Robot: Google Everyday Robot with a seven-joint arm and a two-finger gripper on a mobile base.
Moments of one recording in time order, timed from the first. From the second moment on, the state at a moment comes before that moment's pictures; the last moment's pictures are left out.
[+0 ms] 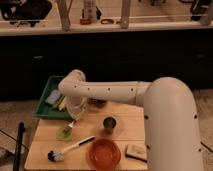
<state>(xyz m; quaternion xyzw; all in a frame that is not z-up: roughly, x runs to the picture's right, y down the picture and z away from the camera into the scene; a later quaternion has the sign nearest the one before) -0.164 0.158 0.781 -0.30 -0.23 -0.44 0.81</state>
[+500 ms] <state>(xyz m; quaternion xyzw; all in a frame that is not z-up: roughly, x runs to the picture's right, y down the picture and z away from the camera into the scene) -0.194 0.166 0.764 -0.30 -0.25 -0.47 0.79</state>
